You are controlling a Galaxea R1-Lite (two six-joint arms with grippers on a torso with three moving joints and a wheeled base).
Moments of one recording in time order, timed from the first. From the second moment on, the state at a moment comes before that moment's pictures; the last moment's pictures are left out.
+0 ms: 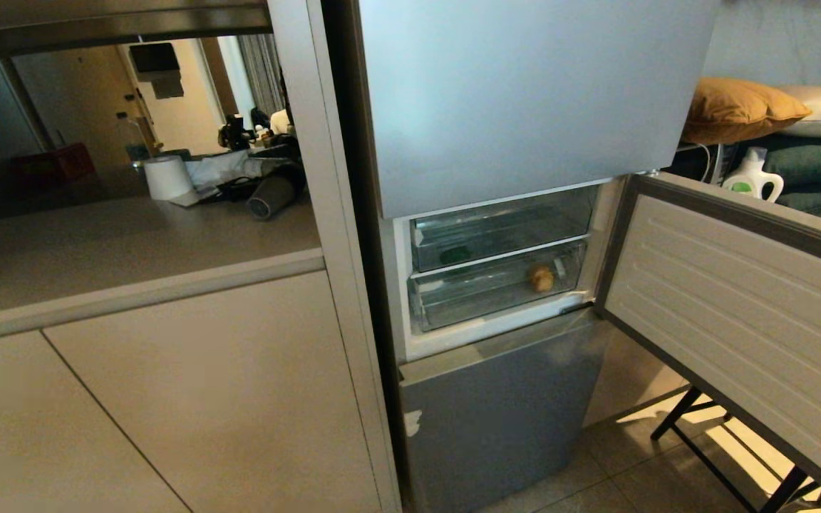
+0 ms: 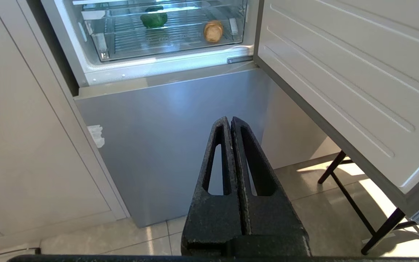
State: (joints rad) left arm 0.00 0.00 0.00 -0.02 0.00 0.00; right arm 0.01 0.00 0.00 0.00 0.02 0.00
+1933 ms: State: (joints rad) left arm 0.00 0.00 0.00 -0.02 0.00 0.00; right arm 0.01 0.00 0.00 0.00 0.00 0.03
